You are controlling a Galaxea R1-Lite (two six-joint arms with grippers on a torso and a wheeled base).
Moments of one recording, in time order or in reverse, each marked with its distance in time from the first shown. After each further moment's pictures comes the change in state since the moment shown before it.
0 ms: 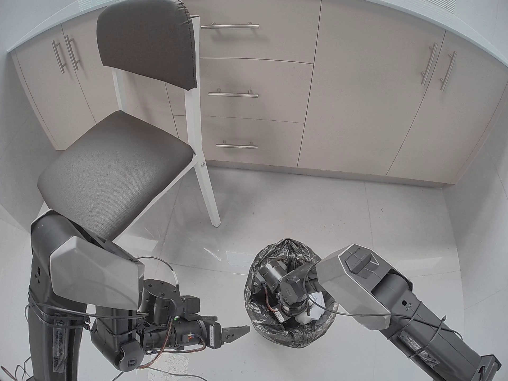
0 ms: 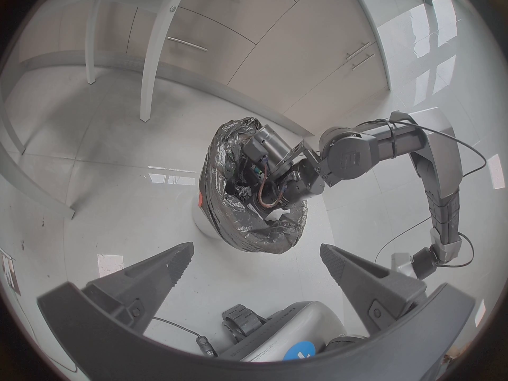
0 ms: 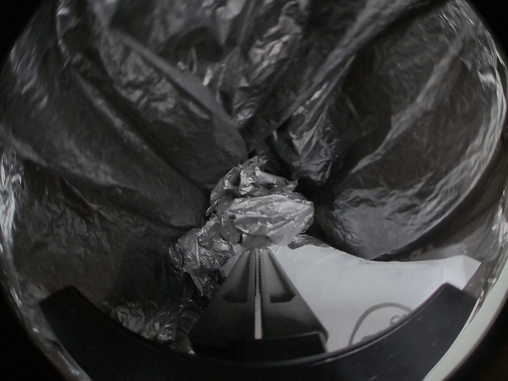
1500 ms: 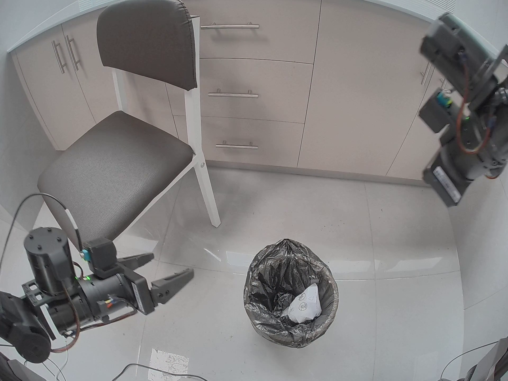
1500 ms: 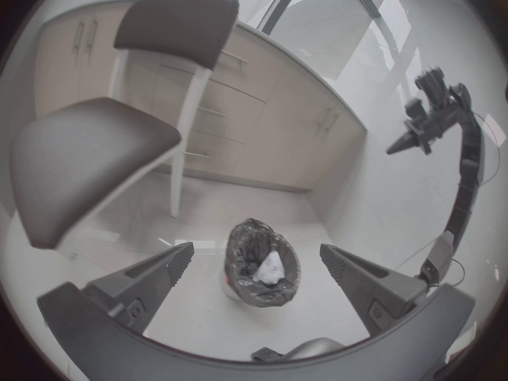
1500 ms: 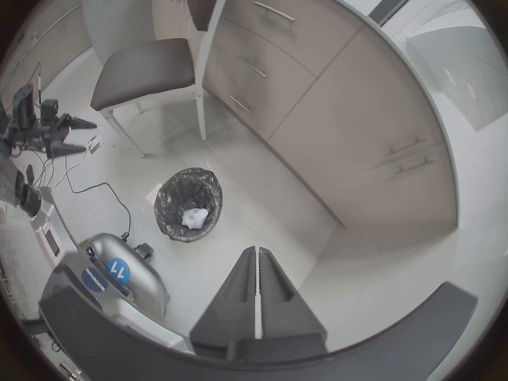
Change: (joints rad) left arm 0.092 -0.836 0.090 0.417 0.150 0.149; right arm 0.095 -1.237 0.000 0.881 -0.218 -0.212
